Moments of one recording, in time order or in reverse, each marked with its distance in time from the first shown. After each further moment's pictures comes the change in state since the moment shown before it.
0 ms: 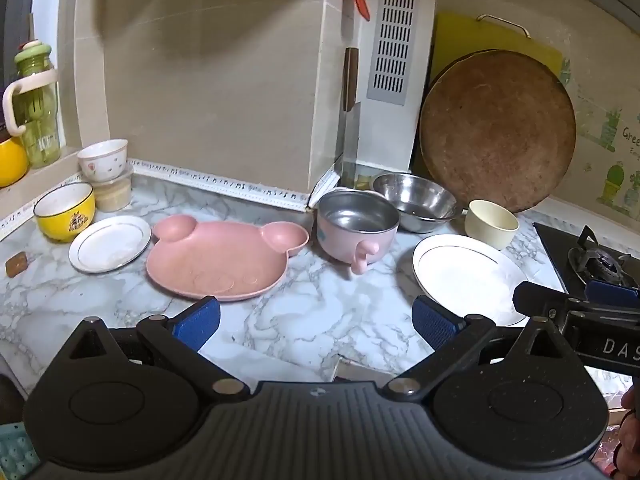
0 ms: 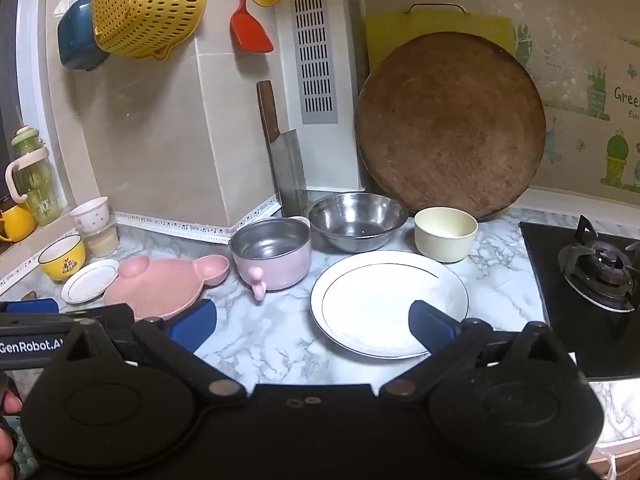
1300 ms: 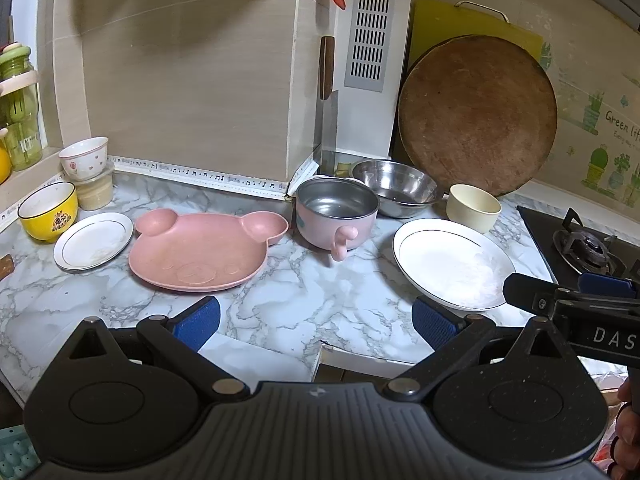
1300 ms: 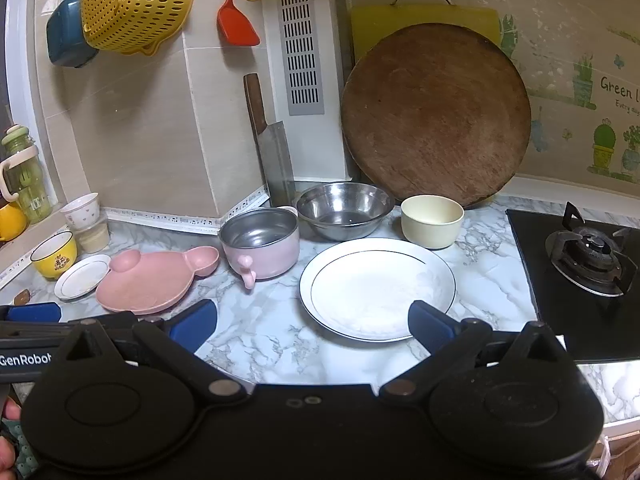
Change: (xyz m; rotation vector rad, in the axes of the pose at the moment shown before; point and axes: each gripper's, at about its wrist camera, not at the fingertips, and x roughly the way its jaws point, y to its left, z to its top) left arm 0.001 -0.008 -0.006 0.036 0.023 -0.049; right arm -0.006 -0.005 -0.006 0.022 0.018 -0.028
